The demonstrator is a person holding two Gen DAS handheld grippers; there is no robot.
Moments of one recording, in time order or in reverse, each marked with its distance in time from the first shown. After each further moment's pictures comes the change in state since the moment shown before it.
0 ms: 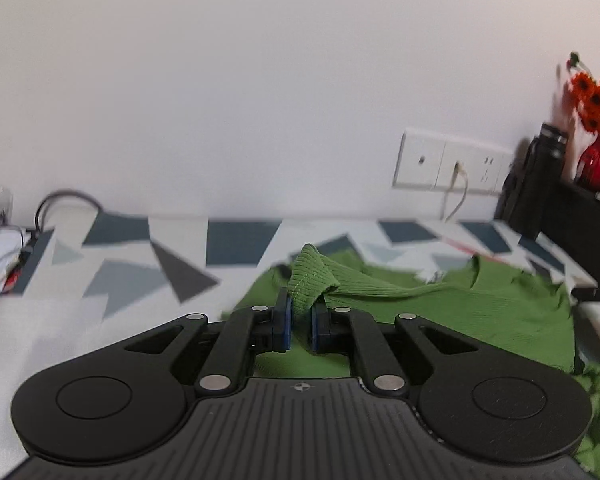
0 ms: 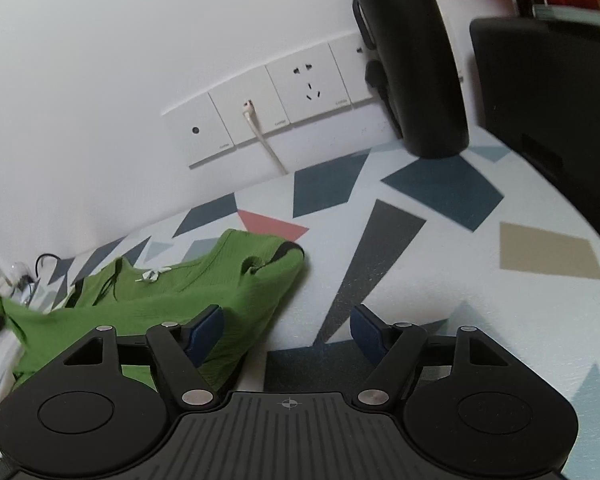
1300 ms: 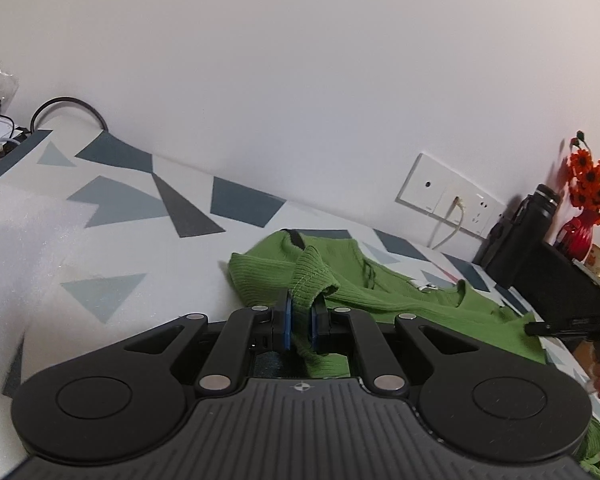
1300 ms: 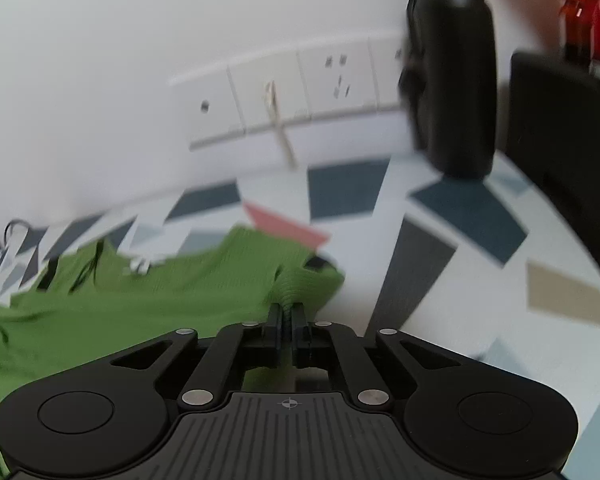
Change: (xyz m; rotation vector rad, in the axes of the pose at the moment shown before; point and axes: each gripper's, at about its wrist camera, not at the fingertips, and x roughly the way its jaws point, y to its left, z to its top) left arm 0.004 0.054 -0.056 -0.259 -0.108 -0.169; right arm 0.028 0.054 0.013 -0.131 0.014 -0.126
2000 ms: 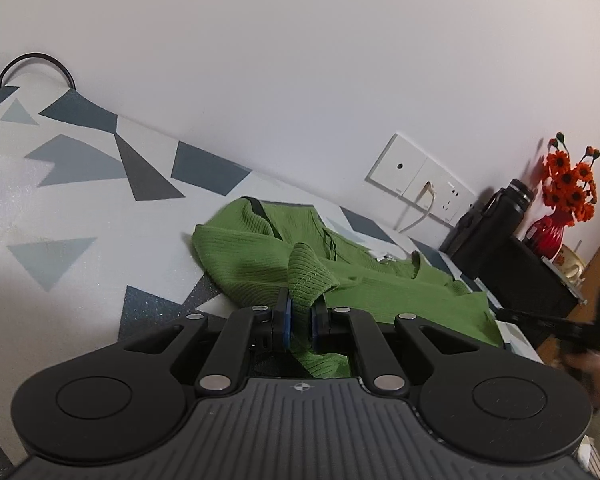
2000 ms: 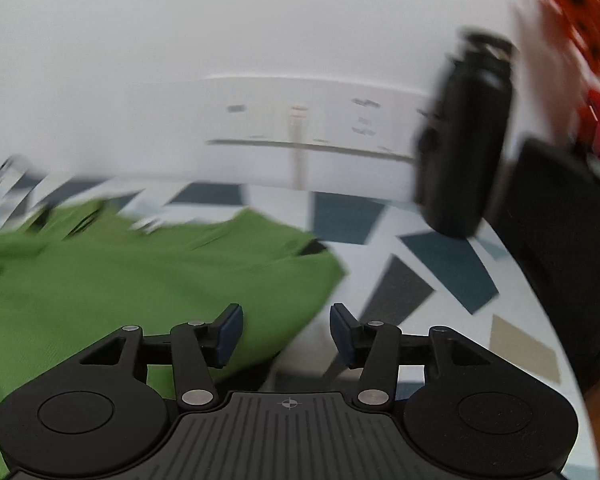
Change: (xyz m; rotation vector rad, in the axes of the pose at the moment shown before) left arm 0.020 -0.001 -0.005 -0.057 0.089 -0.092; right arm -0.026 0.026 -0.031 -0.324 -0.053 -0.078
